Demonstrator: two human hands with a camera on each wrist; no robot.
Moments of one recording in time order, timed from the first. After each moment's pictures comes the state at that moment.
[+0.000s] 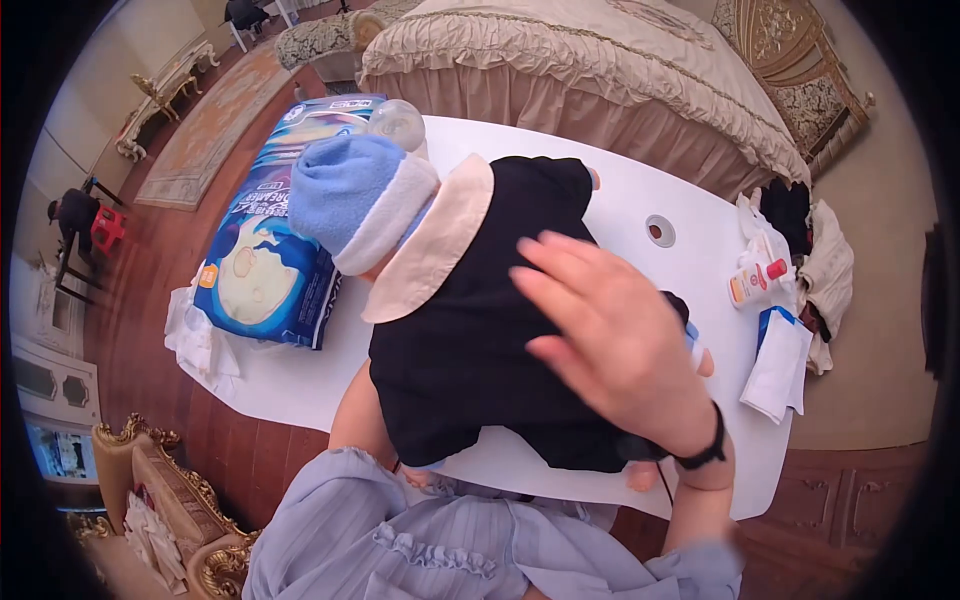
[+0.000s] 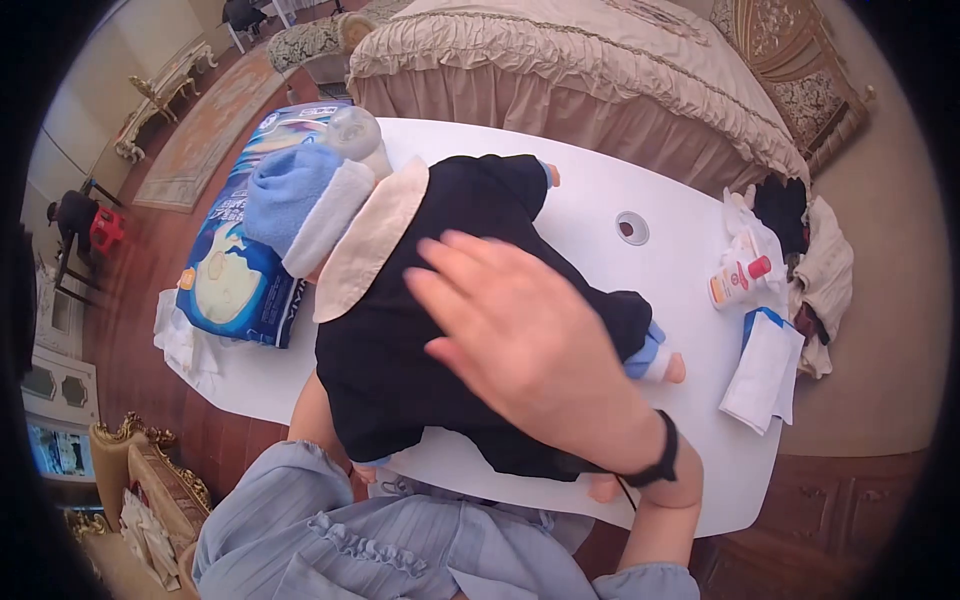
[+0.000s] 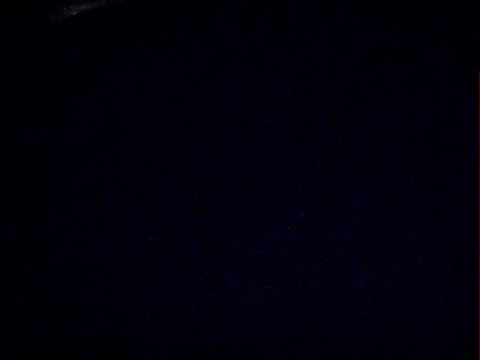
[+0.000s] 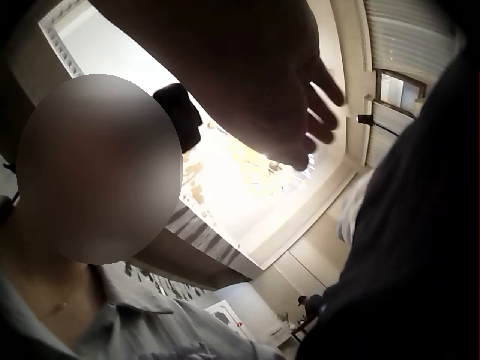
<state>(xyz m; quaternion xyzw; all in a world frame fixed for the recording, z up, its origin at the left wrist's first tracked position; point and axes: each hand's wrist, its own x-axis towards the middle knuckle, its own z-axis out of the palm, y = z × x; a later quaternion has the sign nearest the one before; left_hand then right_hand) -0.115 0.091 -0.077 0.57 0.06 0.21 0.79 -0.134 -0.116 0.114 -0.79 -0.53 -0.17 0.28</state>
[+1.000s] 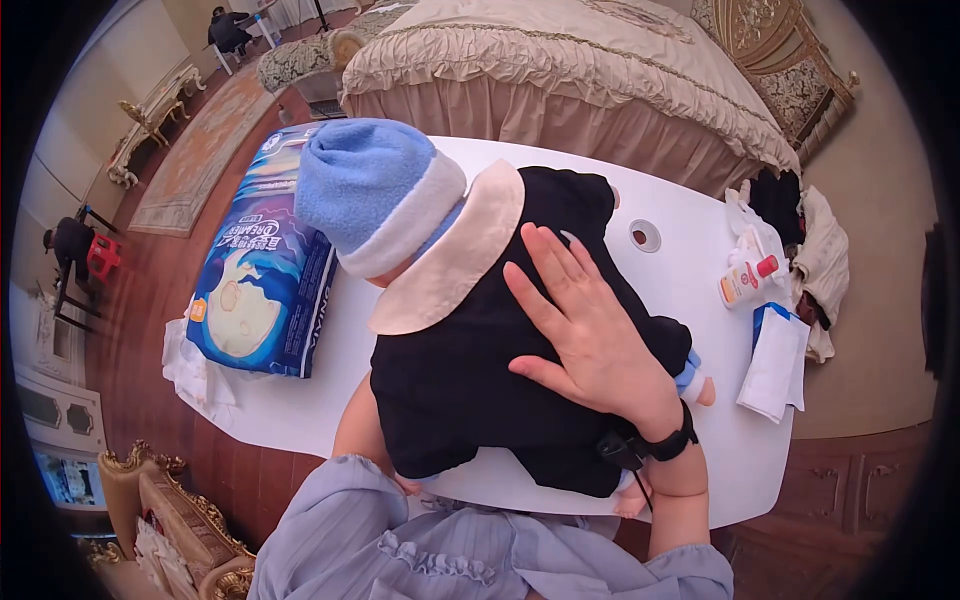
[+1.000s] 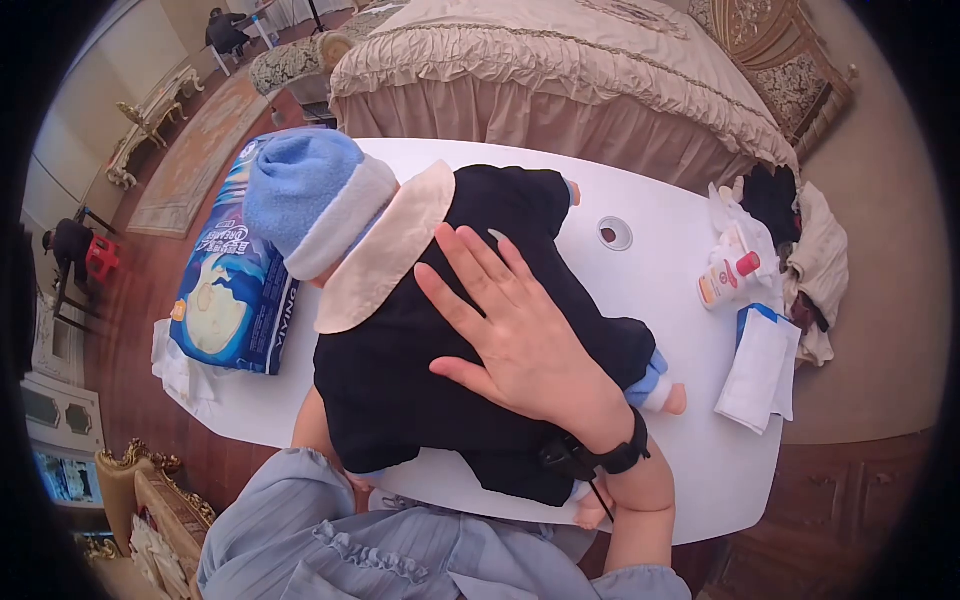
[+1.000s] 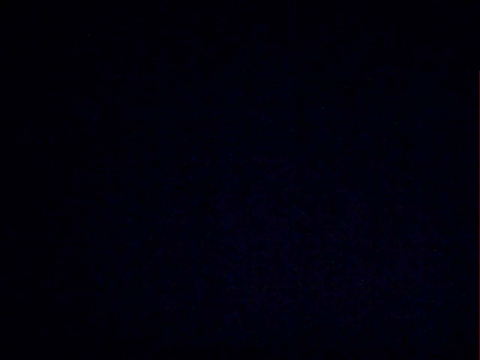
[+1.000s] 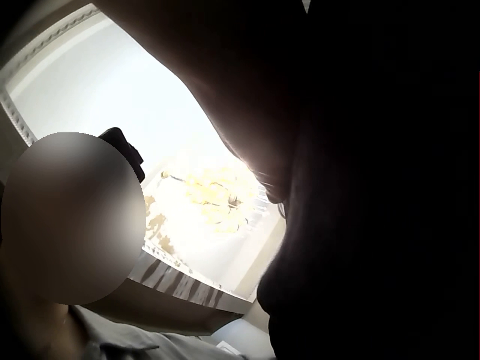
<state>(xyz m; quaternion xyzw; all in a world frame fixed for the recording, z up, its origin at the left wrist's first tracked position) -0.094 0.074 -0.076 0.60 0.01 0.20 0.78 -0.106 -0.128 0.073 -0.82 -0.50 -0.11 0.24</state>
